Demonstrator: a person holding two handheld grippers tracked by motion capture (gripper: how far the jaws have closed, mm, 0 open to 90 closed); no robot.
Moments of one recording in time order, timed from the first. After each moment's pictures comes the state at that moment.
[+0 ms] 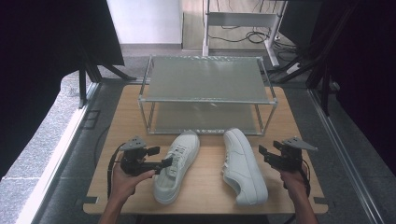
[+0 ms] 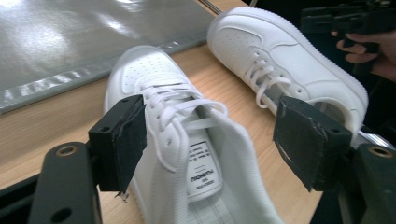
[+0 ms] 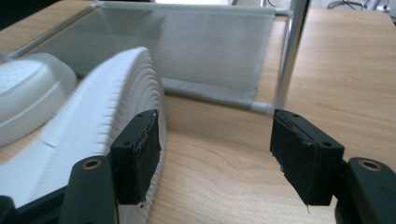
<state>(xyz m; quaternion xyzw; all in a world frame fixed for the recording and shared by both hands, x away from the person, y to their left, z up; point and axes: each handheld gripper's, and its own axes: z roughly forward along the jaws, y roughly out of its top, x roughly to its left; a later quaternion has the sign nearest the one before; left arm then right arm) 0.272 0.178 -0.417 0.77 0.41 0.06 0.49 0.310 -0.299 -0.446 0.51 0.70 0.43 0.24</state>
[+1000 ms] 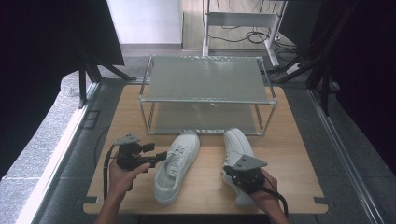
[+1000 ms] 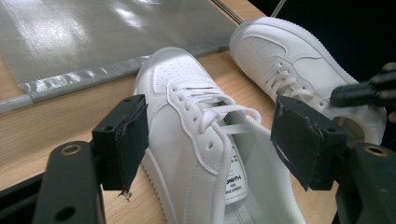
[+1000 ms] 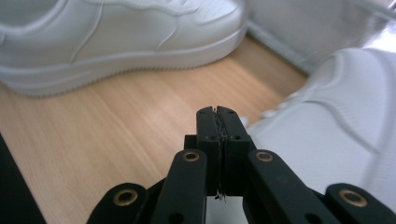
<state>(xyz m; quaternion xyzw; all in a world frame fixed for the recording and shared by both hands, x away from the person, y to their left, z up) 0.287 0.193 -0.423 0.75 0.44 0.06 0.49 0.252 -0.180 -0.439 0.30 0.86 0.37 0.19</state>
